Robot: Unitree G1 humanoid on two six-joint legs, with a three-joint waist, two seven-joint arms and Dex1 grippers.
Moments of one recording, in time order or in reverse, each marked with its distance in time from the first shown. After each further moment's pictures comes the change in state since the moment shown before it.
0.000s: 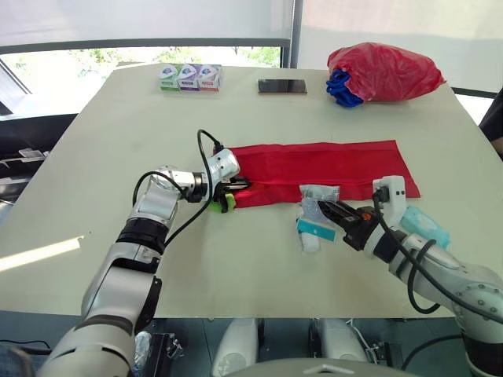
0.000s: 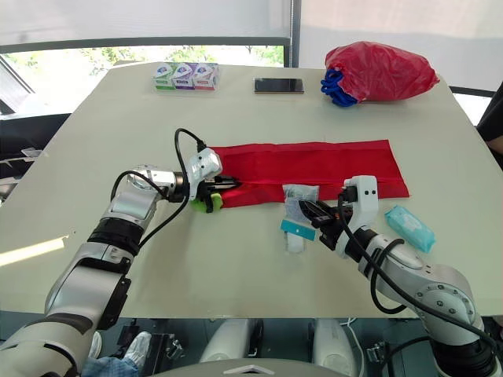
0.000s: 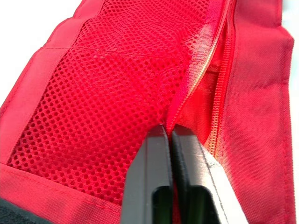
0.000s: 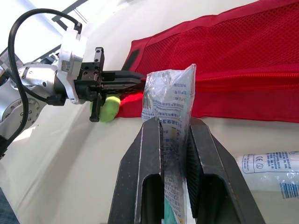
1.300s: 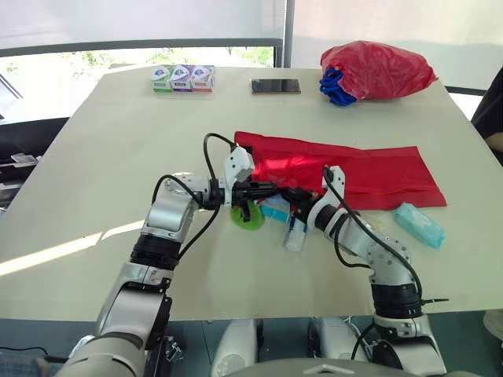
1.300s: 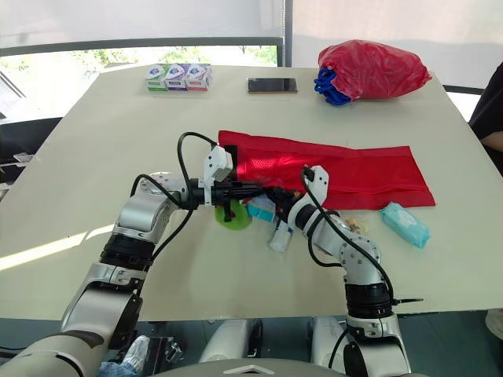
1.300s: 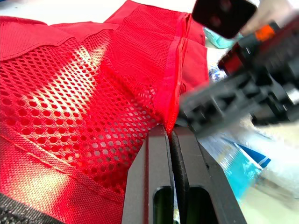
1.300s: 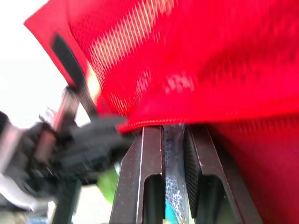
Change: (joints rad) left arm 0.128 -0.101 0.044 -0.391 -0.178 0.313 -0.071; right arm -0.249 0.573 -0.038 0.560 -0.205 0.023 0.001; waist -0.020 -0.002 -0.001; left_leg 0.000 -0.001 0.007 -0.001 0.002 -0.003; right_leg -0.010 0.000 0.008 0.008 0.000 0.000
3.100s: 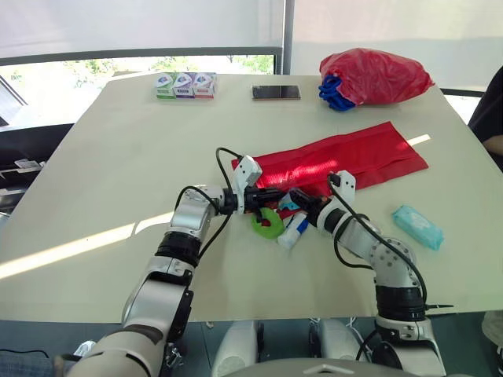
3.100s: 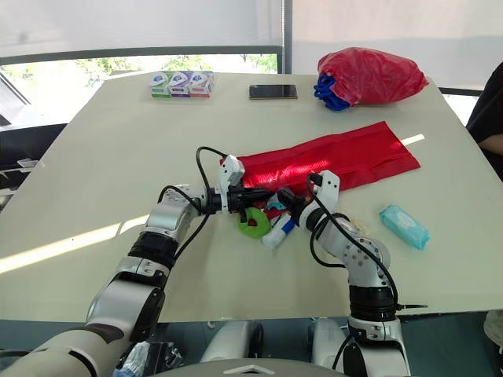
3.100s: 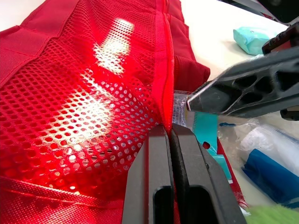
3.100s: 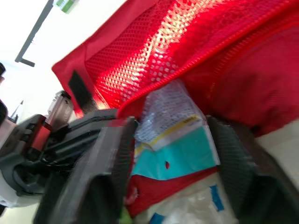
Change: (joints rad) left arm -0.055 -0.129 0.015 0.318 0.043 -0.083 0.064; right arm 0.021 -0.022 -0.047 -0.028 -0.255 0.095 0.076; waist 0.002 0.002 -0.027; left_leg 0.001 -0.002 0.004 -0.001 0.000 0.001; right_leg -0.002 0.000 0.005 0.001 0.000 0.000
